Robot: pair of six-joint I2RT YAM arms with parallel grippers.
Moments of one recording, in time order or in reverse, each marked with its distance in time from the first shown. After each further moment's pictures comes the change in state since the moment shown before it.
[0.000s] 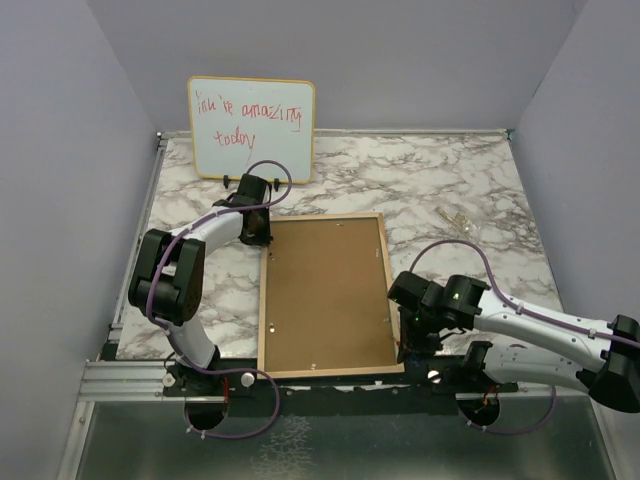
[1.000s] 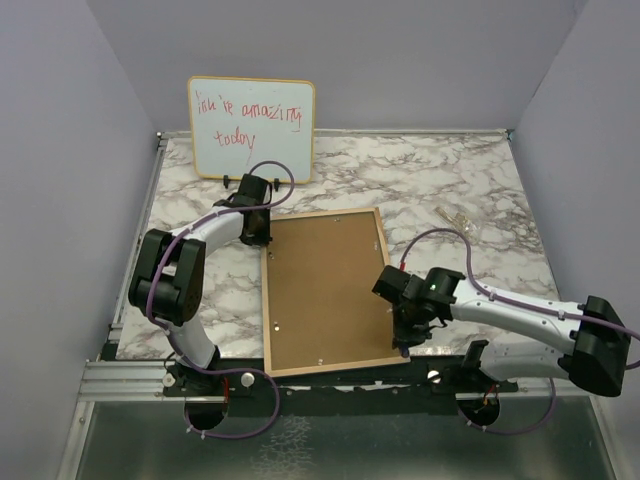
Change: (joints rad) left arm -0.005 0.000 0.000 0.001 0.002 0.044; right arm -0.001 0.170 0.045 0.066 0.174 -0.001
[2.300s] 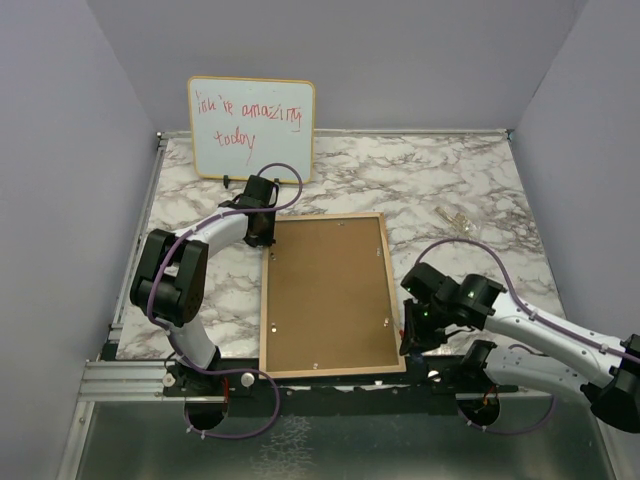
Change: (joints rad) left arm -0.045 0.000 0.000 0.006 -0.030 0.073; right arm -0.121 -0.270 -0.090 -0.020 -0.210 -0.168
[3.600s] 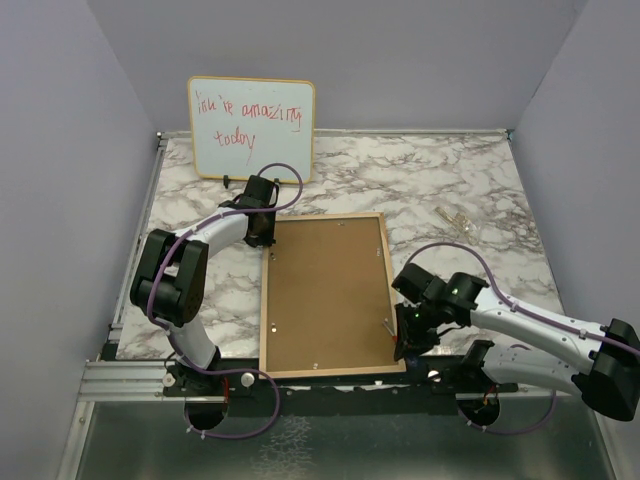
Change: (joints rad) left arm -0.002 0.000 0.000 0.000 -0.011 0.000; right arm 0.000 0.111 -0.031 0.078 -0.081 -0.048
